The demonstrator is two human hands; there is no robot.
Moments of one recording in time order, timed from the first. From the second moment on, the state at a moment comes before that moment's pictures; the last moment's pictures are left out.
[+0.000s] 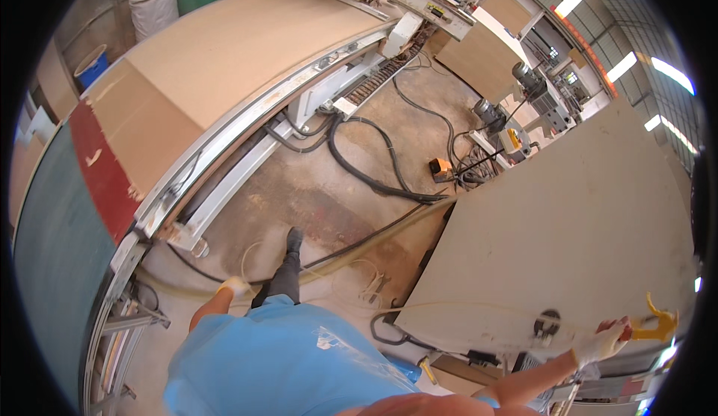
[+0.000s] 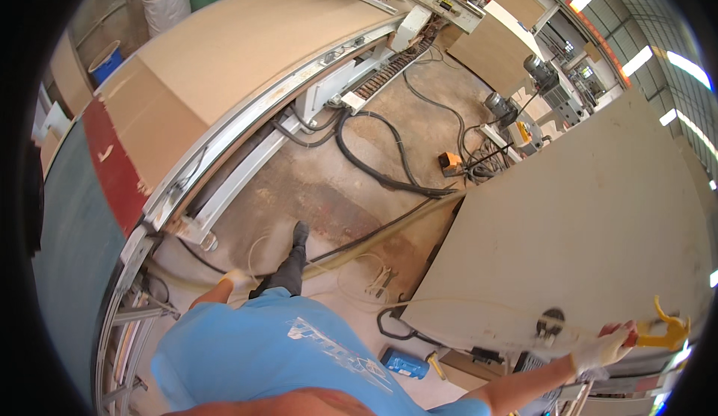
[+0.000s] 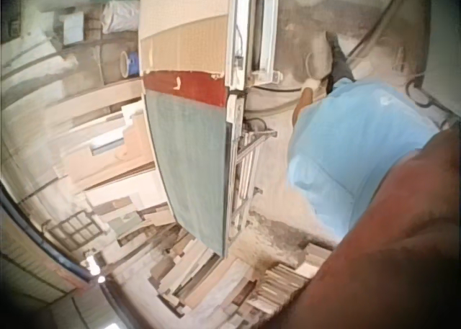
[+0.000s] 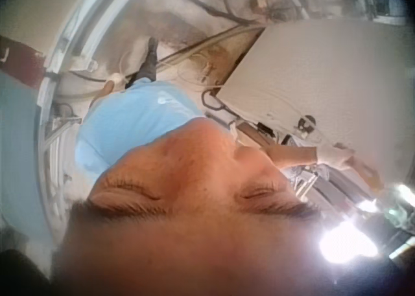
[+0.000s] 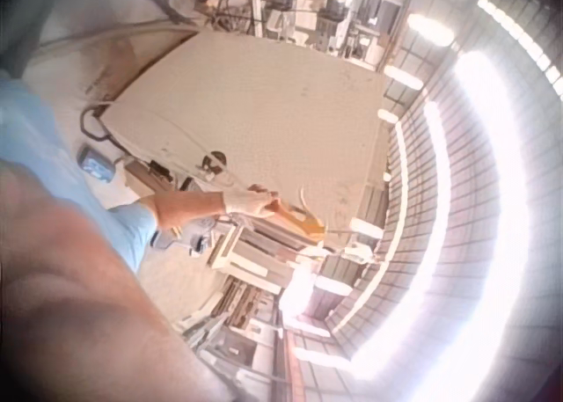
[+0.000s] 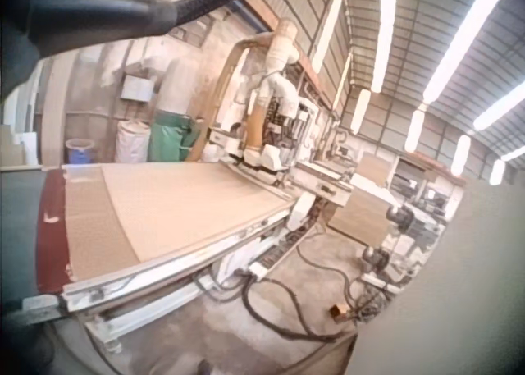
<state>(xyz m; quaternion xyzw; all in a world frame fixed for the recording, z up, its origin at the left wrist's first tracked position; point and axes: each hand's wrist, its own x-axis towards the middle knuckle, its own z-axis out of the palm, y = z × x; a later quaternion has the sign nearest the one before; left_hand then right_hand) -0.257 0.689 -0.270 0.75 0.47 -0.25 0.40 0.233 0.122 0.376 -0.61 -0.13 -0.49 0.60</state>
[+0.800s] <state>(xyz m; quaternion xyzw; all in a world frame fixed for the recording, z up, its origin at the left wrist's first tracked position) 0.398 0.912 -0.106 0.16 0.39 0.12 0.90 0.552 0.687 0.015 -0.78 -0.46 0.40 0.13</state>
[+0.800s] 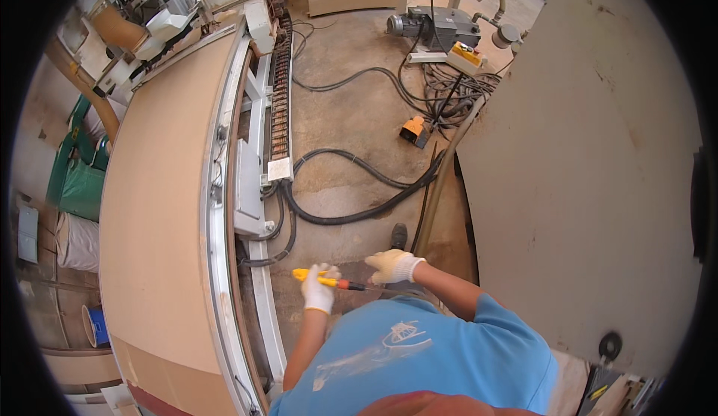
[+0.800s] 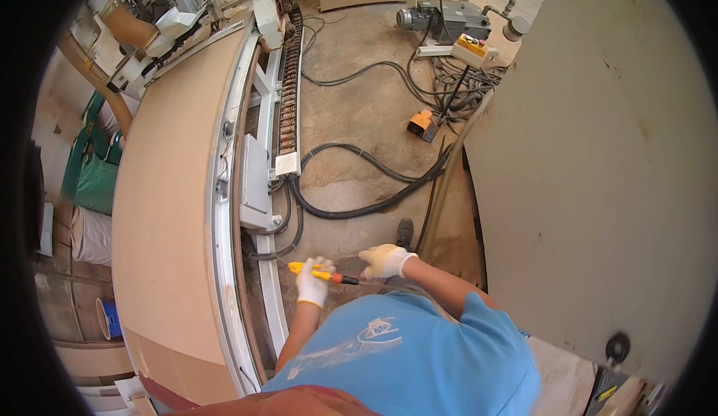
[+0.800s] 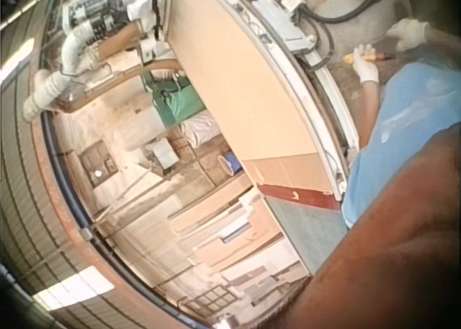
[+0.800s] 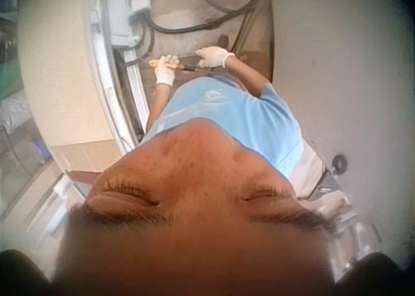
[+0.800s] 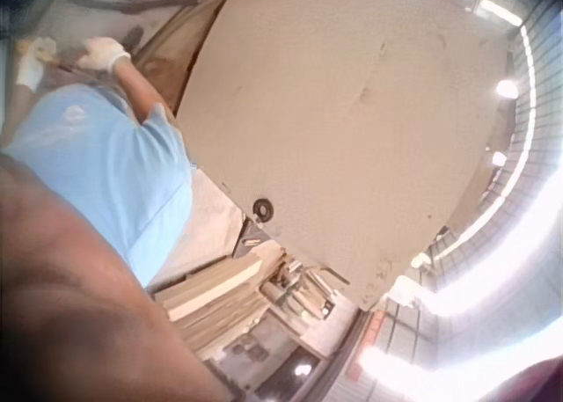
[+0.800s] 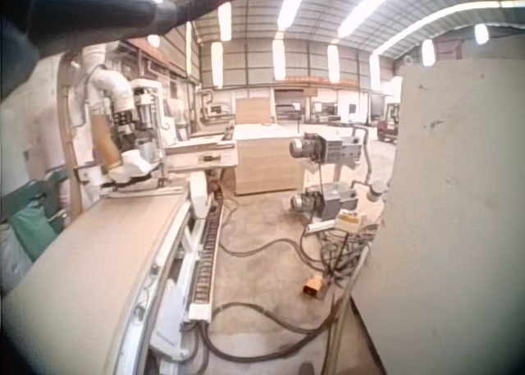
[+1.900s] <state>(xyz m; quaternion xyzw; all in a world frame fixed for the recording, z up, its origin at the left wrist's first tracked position) 1.128 1.374 -0.095 0.35 0.47 0.08 0.80 1.348 0.936 0.027 -0.81 -0.40 0.41 0.14</state>
